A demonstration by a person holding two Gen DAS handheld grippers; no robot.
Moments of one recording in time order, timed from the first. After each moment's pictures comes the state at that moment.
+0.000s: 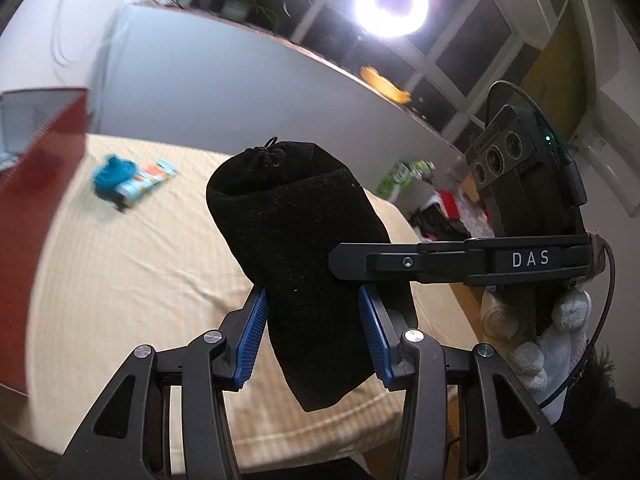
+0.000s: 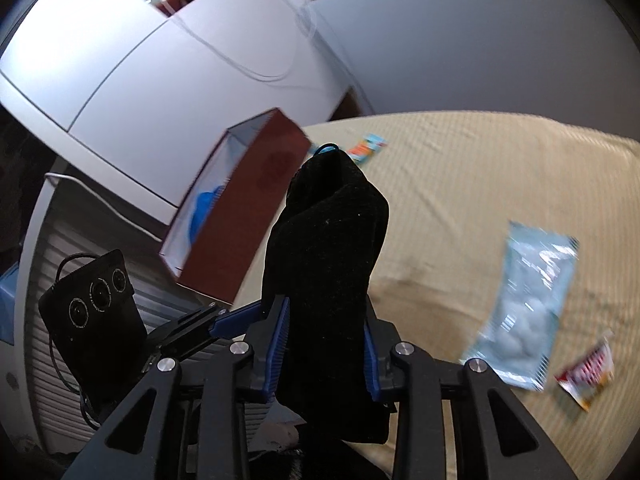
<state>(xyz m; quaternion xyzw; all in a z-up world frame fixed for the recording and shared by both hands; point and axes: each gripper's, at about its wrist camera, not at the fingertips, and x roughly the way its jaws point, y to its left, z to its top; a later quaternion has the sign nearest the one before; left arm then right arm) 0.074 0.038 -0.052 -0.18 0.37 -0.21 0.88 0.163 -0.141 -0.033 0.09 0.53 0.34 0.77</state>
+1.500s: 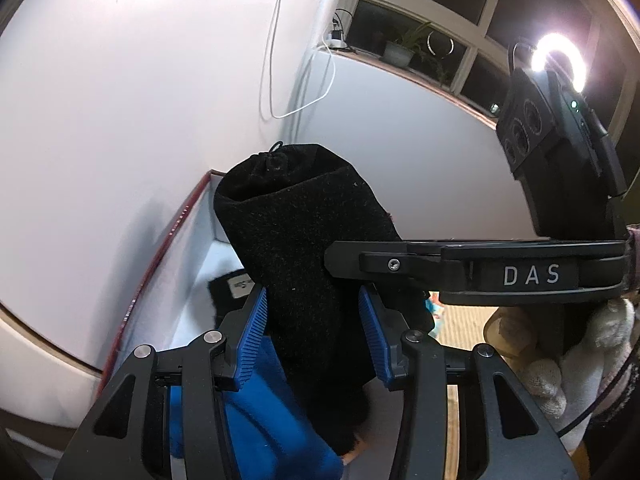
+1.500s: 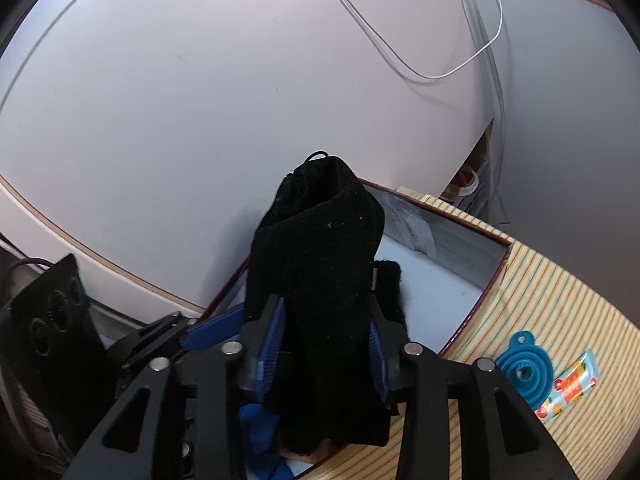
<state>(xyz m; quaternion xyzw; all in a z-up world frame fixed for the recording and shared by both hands) 0.154 0.253 -0.029 -0.15 0.38 0.05 0.91 0.303 0.155 -0.041 -0.01 0.51 0.45 0.73</state>
